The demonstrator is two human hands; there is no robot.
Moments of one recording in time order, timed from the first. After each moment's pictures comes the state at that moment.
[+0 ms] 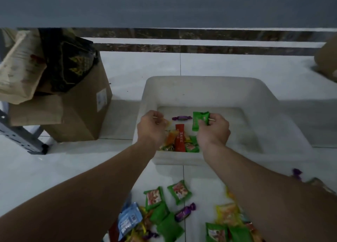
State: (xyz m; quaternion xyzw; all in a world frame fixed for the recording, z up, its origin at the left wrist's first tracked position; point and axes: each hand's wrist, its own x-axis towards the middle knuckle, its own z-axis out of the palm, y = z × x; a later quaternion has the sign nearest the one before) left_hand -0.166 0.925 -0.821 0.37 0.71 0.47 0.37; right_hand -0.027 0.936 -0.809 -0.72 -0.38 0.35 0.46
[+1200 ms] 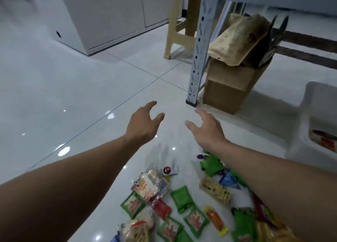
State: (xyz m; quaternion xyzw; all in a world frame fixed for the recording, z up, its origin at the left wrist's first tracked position) left_hand -0.509 0.574 -0.808 0.32 0.87 0.36 0.13; right_hand -0.367 0.700 -0.816 -0.41 -0.82 0.38 0.12
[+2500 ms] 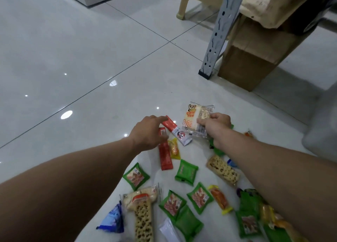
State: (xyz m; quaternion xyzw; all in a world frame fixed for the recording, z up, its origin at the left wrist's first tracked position) left_hand -0.504 0.534 -0.907 0.42 0.86 0.15 0.24; right_hand -0.378 0.691 -0.884 -0.59 -0.58 0.55 0.10
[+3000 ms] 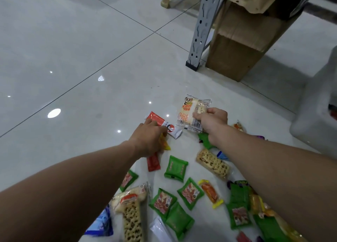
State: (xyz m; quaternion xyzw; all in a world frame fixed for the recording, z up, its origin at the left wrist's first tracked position) left_hand -0.482 0.555 -0.934 0.54 0.81 0.01 0.21; right_hand -0.364 0.705 -0.889 -0.61 -0.52 0.57 0.15
